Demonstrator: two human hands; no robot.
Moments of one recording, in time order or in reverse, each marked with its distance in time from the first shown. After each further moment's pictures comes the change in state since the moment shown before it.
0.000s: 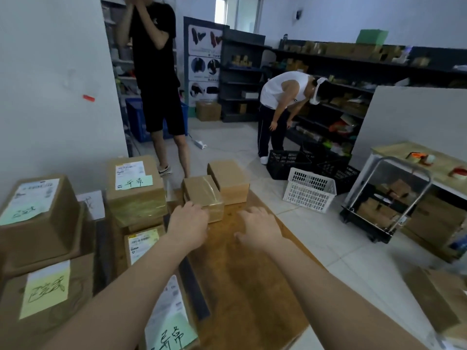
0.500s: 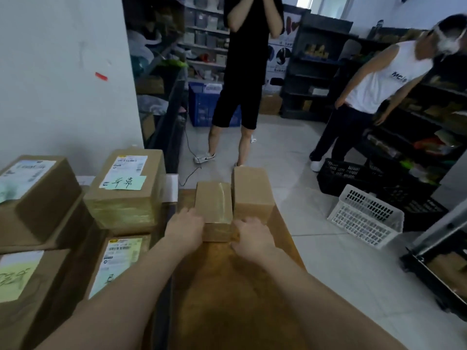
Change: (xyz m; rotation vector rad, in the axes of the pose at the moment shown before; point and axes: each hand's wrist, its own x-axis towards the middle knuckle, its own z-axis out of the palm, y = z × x) left_hand 0.113 -0.002 0.068 -0.047 -0.206 -0.352; right_hand 0.164 0.050 0.038 0.002 -0.163 -0.302
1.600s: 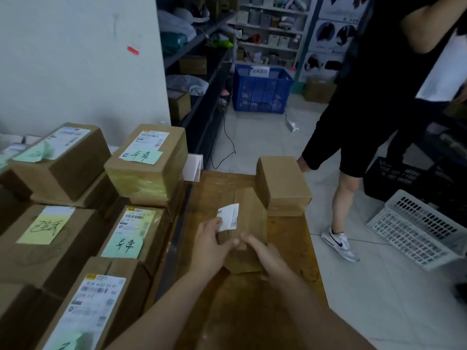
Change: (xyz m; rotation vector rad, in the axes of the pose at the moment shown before) left_hand -0.044 0.080 0.056 -1.112 0.259 -0.511; right_hand -0.014 0.038 0.055 1.252 -0.304 0.548
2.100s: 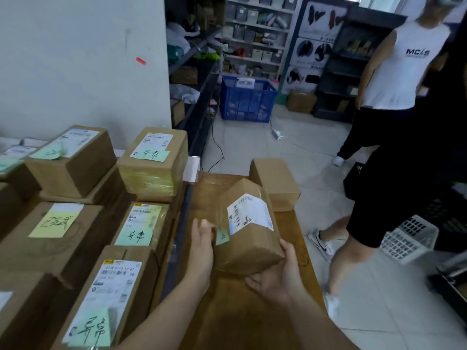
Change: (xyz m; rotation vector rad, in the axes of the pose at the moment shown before) left_hand -0.055 -0.001 -0.031 -0.650 -0.012 -0.279; right_hand -0.054 0.060 -0.012 0.790 -0.312 0.034
